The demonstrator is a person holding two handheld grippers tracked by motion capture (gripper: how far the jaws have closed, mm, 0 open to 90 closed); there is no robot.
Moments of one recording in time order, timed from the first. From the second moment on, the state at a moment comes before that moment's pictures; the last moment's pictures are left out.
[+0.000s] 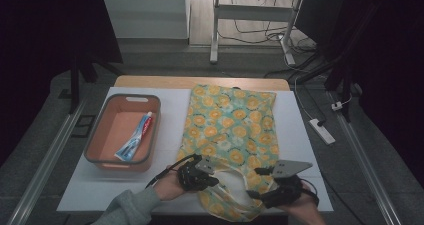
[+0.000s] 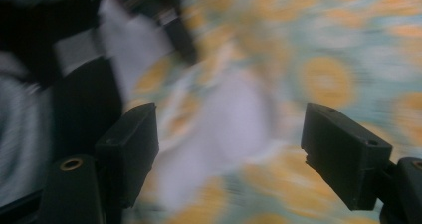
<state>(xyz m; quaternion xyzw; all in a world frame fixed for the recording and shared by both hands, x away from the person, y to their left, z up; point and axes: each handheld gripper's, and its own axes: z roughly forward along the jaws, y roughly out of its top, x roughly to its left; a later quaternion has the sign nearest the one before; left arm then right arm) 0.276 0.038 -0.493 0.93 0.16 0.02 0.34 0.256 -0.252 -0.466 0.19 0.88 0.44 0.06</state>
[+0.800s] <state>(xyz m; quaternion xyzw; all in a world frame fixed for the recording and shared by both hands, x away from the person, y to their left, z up) 0.273 0.062 -0.473 0.90 0.18 0.06 0.38 0.243 -0.219 -0.453 0.17 0.90 0.38 0.11</state>
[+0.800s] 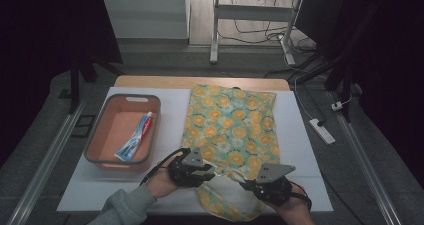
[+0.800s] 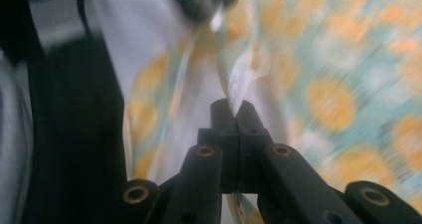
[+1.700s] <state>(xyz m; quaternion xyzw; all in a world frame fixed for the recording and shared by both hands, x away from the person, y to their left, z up) 0.284 0.093 -0.466 0.89 0.28 0.12 0.35 0.285 -0.279 -0.383 0.22 0.82 0.50 0.19</state>
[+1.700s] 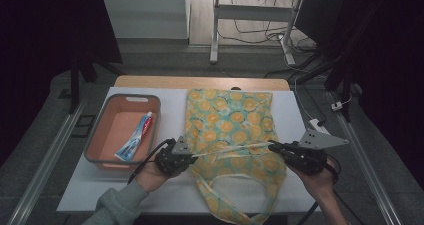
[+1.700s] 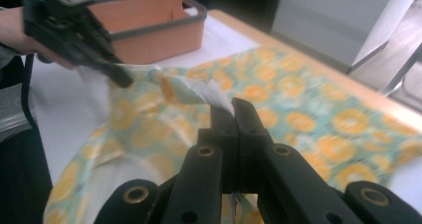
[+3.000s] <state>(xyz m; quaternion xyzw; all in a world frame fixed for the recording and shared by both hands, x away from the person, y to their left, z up) 0.318 0.110 -0.458 0.87 0.33 0.09 0.35 0.318 -0.268 -0.444 0.34 0.84 0.41 0.10</state>
